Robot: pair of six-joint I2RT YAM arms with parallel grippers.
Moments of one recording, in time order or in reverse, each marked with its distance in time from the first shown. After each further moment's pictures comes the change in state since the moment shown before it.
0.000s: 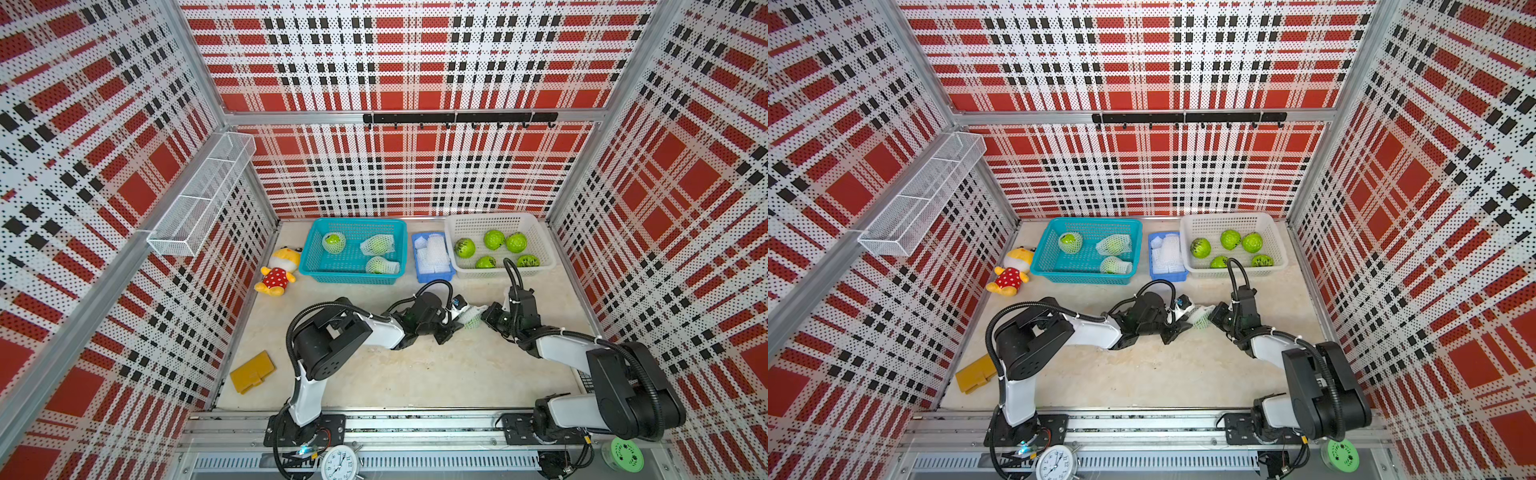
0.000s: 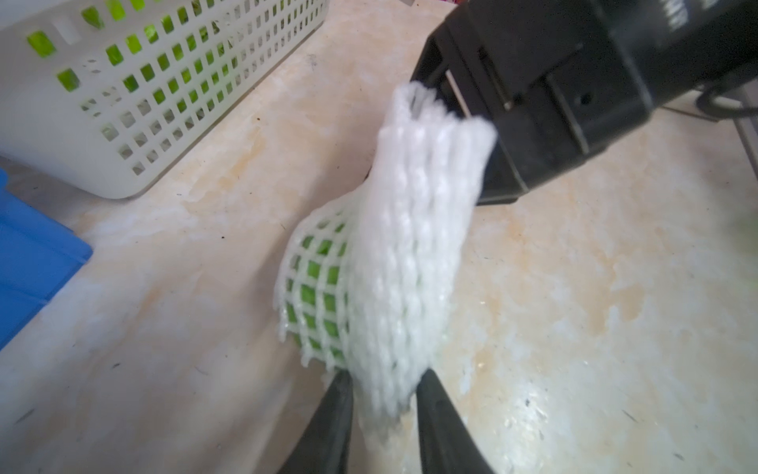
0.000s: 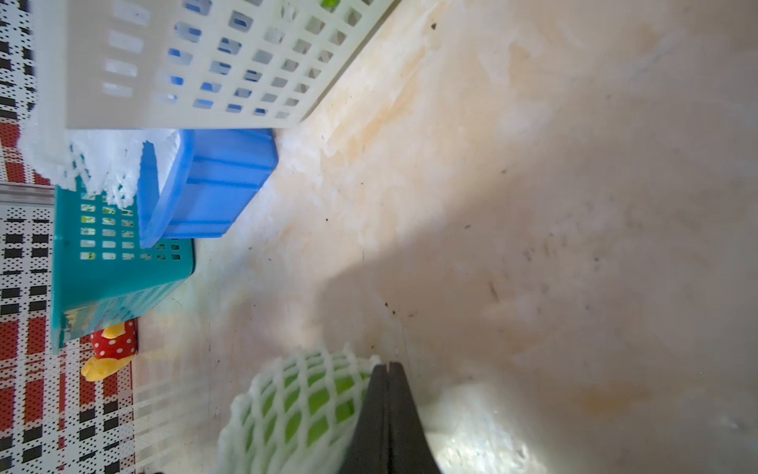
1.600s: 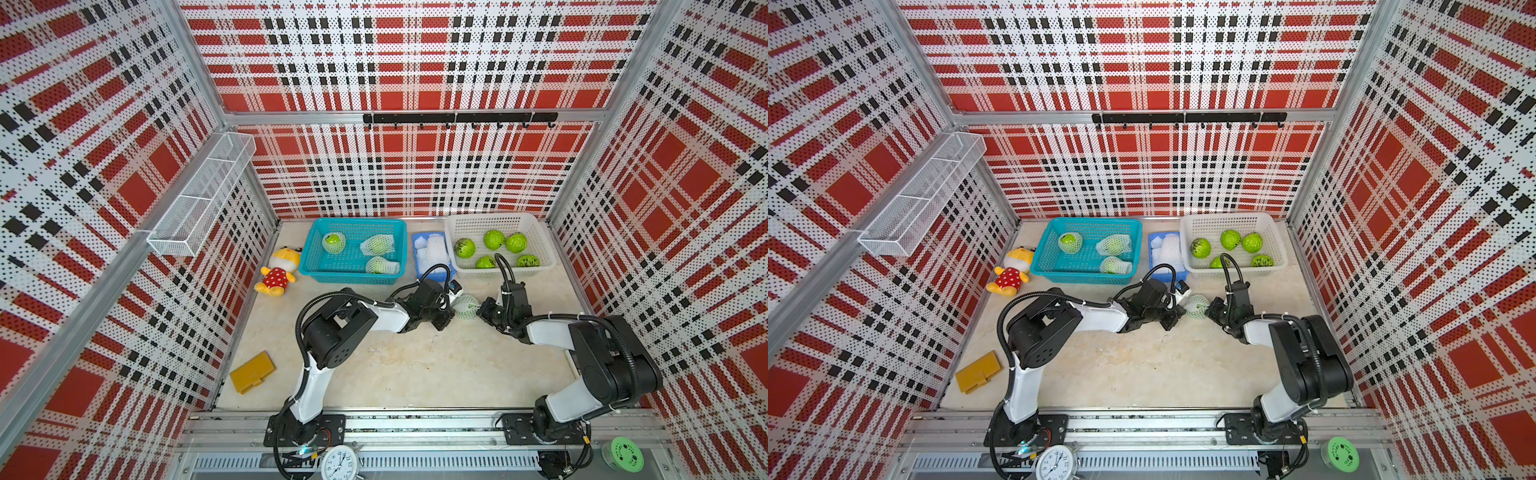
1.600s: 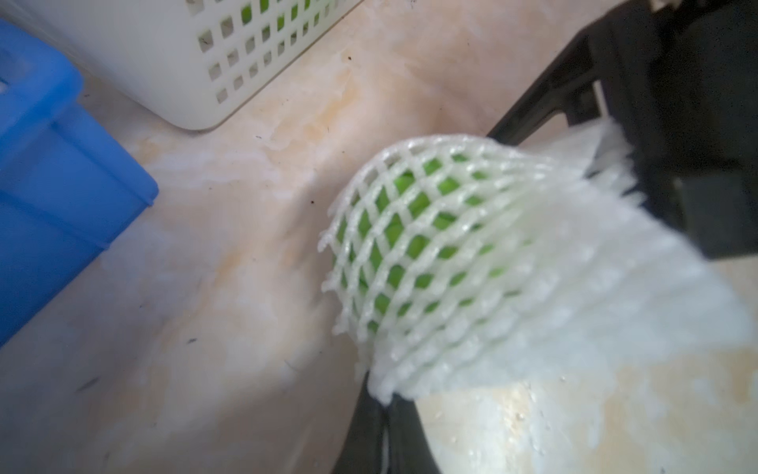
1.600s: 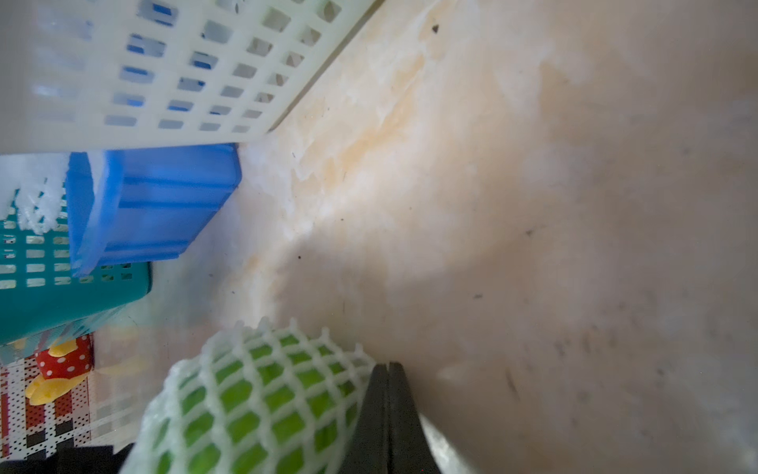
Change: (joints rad) left arm 0.085 0.107 0.189 -0.206 -0.035 -0.091; right arm 0.000 0.183 0.106 0.024 0.021 -0.043
